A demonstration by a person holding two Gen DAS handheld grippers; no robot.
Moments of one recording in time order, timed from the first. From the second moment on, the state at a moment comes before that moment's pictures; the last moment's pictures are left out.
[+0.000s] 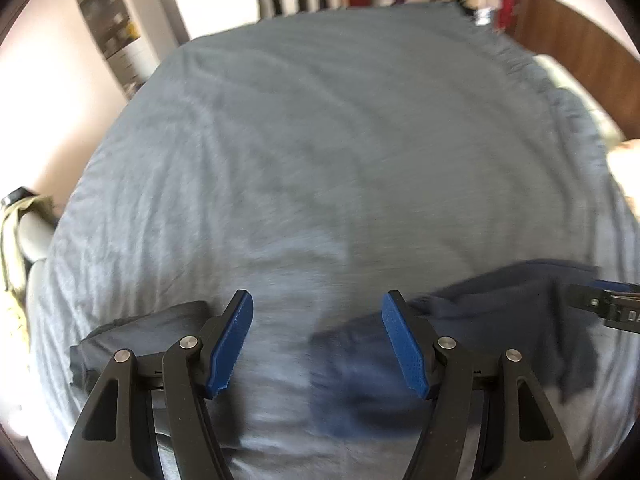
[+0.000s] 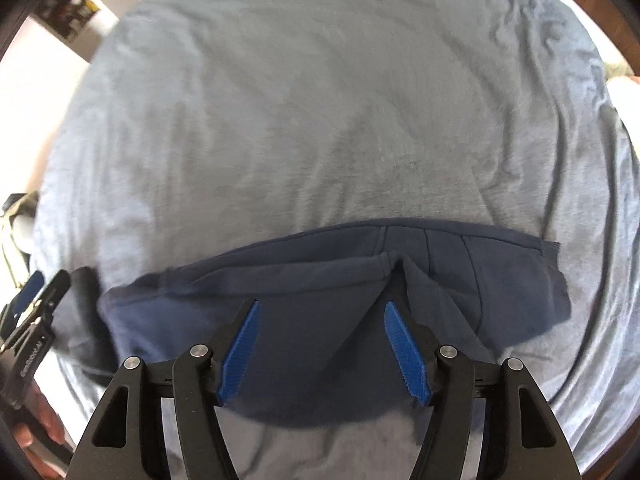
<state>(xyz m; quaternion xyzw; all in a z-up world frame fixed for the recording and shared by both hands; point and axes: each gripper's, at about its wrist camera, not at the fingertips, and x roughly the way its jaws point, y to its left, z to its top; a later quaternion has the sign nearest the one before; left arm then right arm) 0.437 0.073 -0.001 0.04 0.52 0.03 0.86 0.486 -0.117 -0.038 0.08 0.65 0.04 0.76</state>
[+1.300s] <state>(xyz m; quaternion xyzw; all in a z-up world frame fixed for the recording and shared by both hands) 0.342 -0.188 -0.111 0.02 0.58 -0.27 0.77 0.277 -0.298 -0.093 0.25 0.53 -0.01 0.81</state>
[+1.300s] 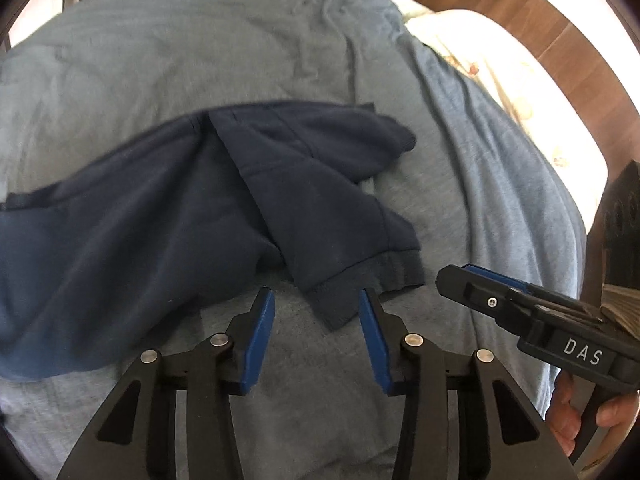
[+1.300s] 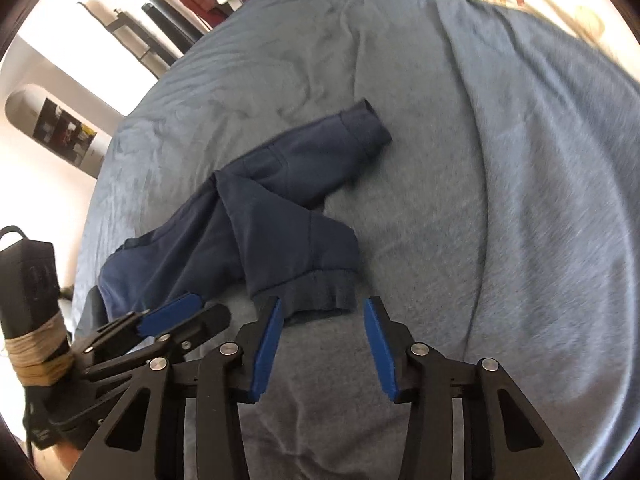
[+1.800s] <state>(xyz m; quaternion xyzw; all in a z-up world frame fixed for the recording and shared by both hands) 0.368 -0.190 -0.152 -0.01 0.62 -0.27 0.74 0.295 -0.307 -0.132 0.29 0.54 -0.01 0.79</state>
